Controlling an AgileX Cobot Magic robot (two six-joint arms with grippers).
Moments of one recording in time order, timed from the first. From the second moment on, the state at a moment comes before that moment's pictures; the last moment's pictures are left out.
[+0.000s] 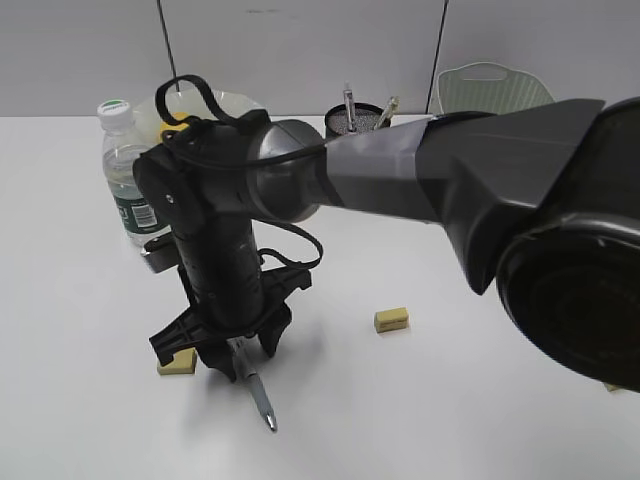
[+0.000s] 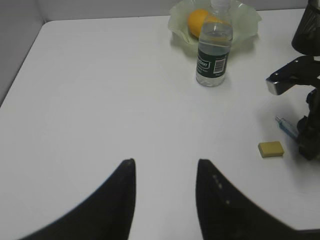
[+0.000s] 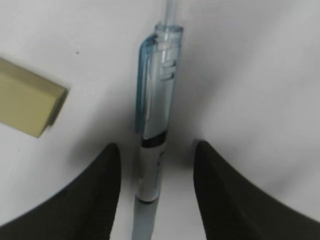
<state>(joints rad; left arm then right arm) -0.08 -0.01 -0.52 0.02 1.07 -0.03 0.95 2.43 -1.88 0.00 1.12 0.36</state>
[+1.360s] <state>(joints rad) -0.08 -0.01 -0.52 0.02 1.07 -0.03 0.95 2.30 -1.88 0.01 1.16 0.33</state>
